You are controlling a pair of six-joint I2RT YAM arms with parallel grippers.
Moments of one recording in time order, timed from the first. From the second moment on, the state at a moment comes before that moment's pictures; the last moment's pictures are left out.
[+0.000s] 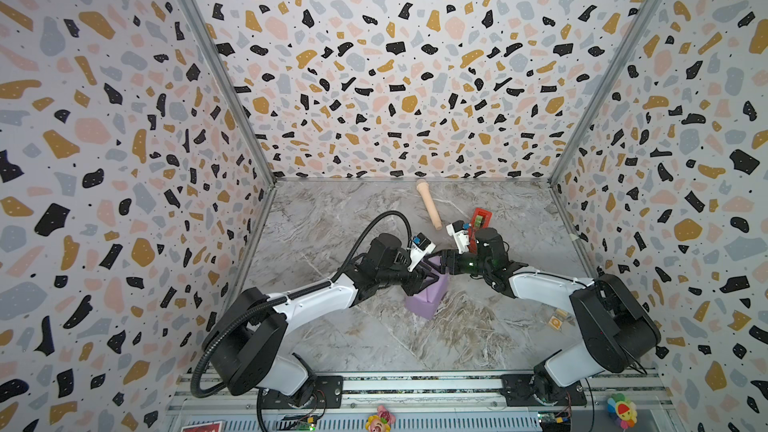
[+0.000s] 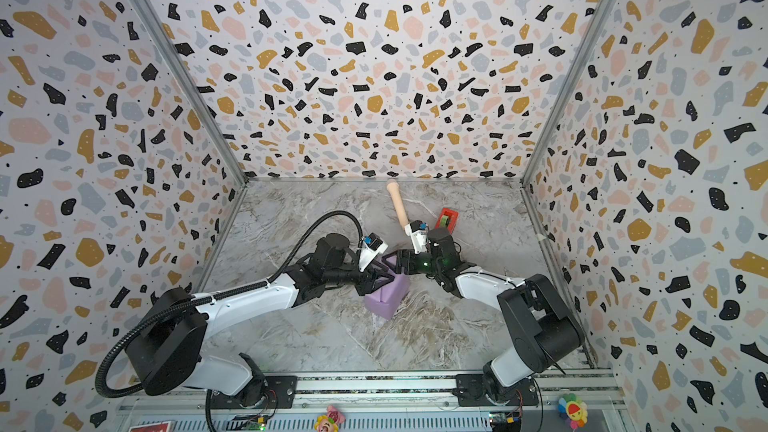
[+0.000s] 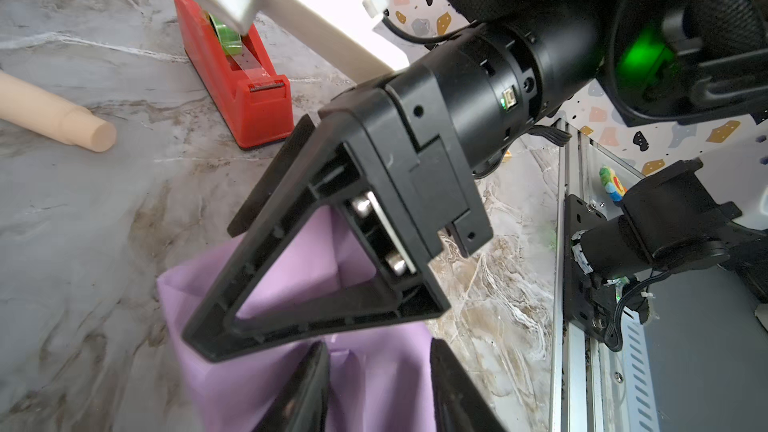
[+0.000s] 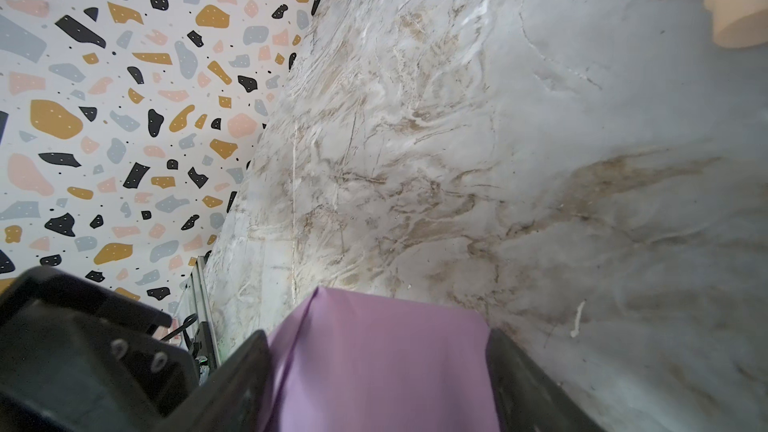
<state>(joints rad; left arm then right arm) -0.74 1.46 0.80 0.10 0.52 -0.08 0.51 1.53 0.68 0.32 -0.58 0.53</state>
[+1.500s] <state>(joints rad) -0.69 1.32 0.66 0.07 0.27 -0.33 0.52 1.49 0.56 0.52 -0.51 0.47</state>
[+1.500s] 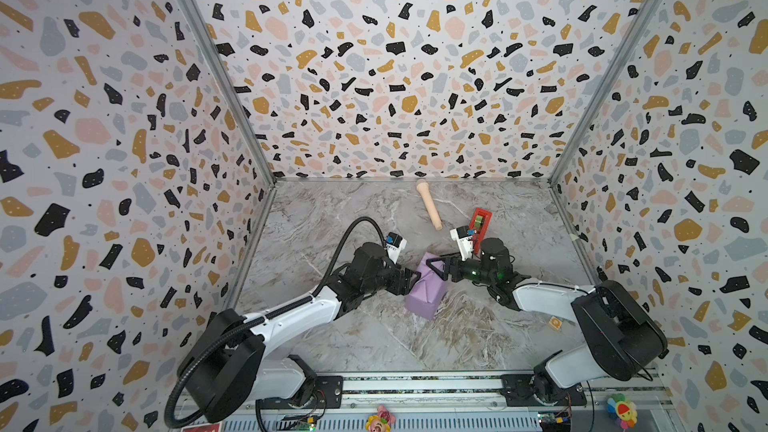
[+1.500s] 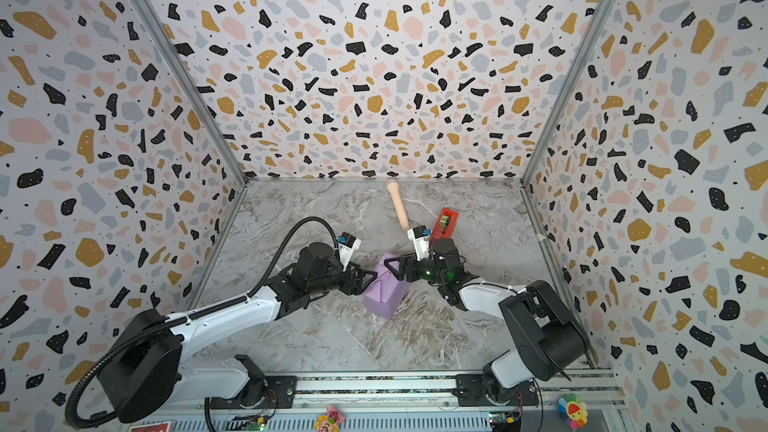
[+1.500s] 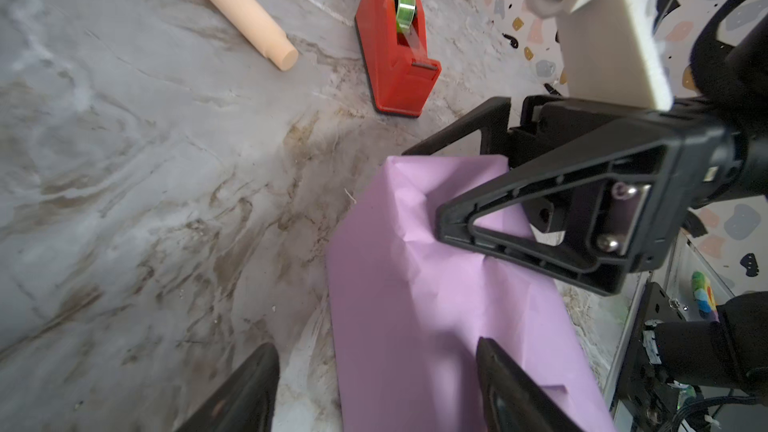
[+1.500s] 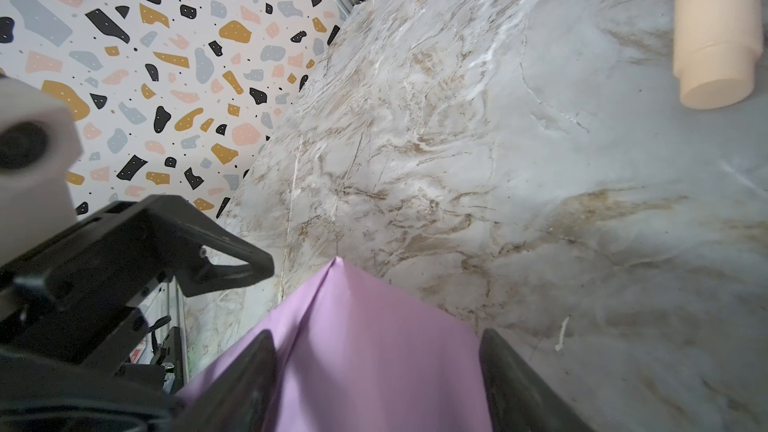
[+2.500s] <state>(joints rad) -0.69 1.38 0.68 0.09 0.33 -0.32 0.41 1.36 0.81 0.08 -0.51 0.42</state>
